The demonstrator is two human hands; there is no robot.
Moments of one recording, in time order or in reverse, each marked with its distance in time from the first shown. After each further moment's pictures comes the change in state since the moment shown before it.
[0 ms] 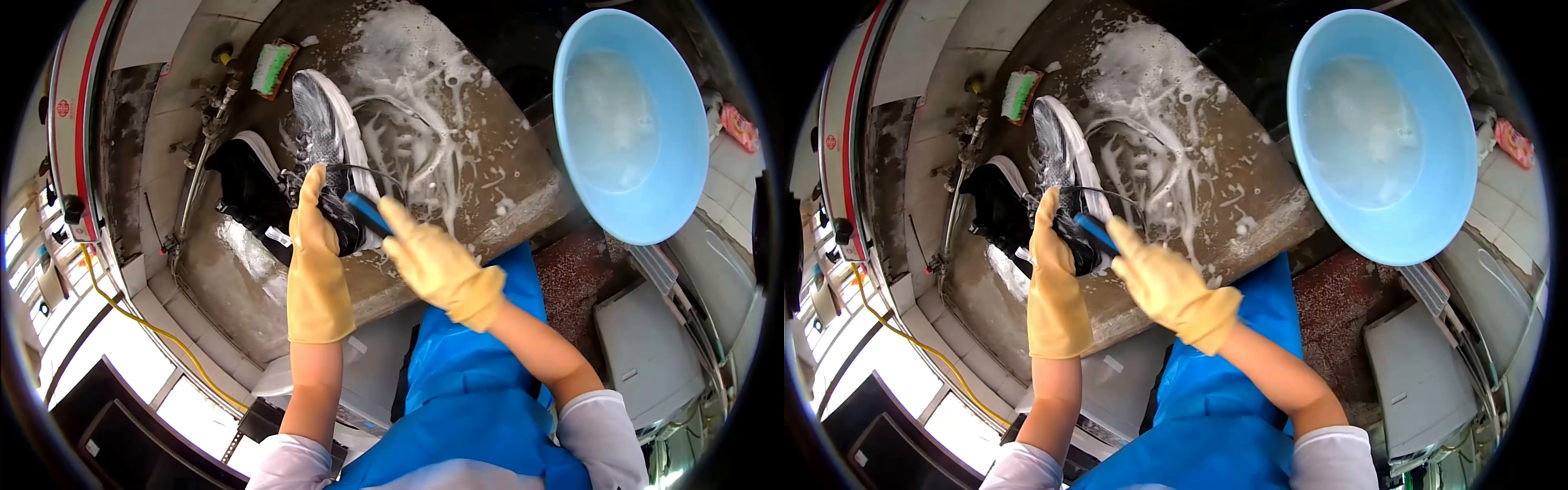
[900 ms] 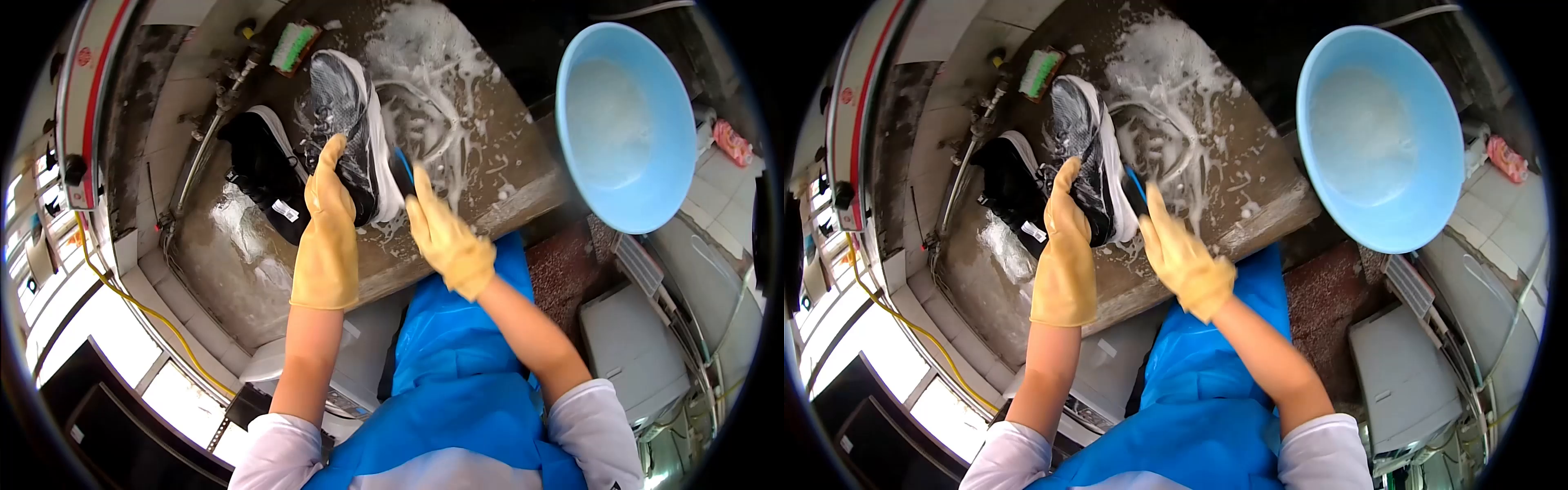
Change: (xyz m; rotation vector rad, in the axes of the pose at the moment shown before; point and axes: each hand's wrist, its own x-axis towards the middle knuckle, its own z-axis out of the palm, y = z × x) left_hand -0.005 0.000 0.027 0.031 0.234 0.118; right_hand -0.006 -0.022 0.007 -0.303 0.212 0.241
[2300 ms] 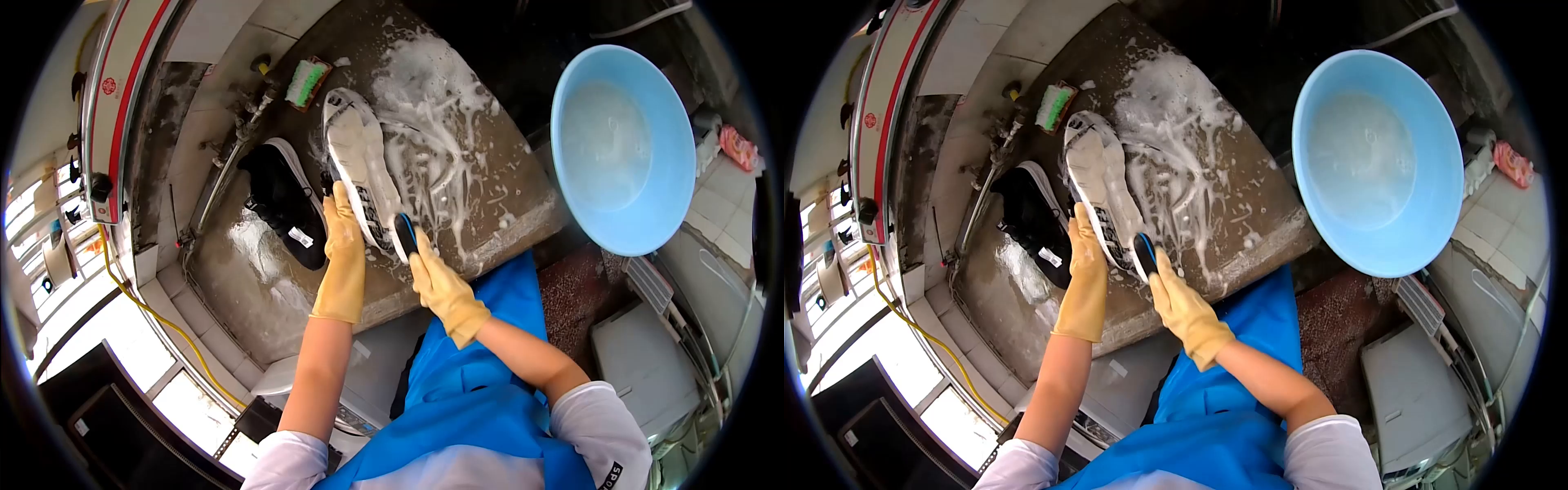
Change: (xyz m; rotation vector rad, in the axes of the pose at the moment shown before) left_hand 0.083 -0.060 -0.061 0.667 0.036 0.258; right_hand -0.022 0.039 0.044 0.475 -0.167 -0.036
